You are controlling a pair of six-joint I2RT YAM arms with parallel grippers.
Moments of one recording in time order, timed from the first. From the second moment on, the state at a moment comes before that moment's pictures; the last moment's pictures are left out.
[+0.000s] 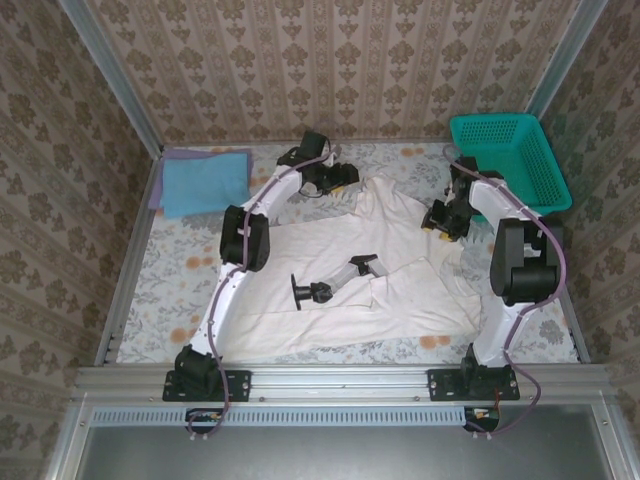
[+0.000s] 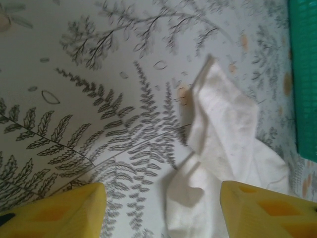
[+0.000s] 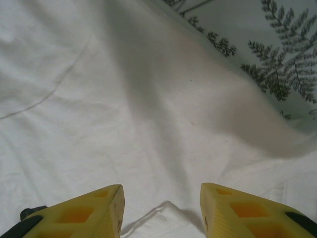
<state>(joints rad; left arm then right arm) -0.49 2.75 2.54 -0.64 0.57 -0.57 -0.05 1.86 1.36 -0.89 -0.21 0.42</state>
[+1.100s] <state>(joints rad) -0.61 2.74 2.53 -0.68 0.34 -0.45 0.00 1.74 1.20 -0.78 -0.18 0.56</state>
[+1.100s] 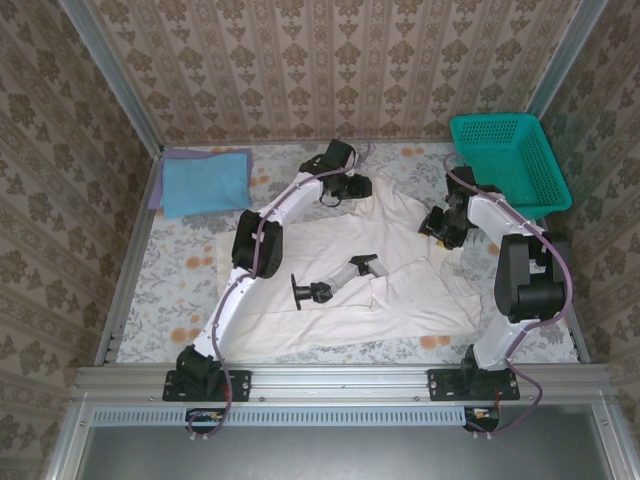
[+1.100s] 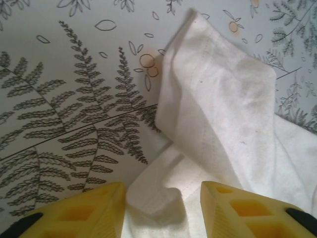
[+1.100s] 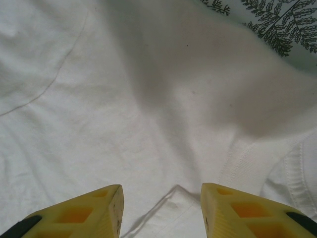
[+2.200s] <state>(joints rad) -0.55 2.58 2.24 -0.64 0.09 -0.50 -0.03 1.89 1.23 -0.79 -0.06 0.66</state>
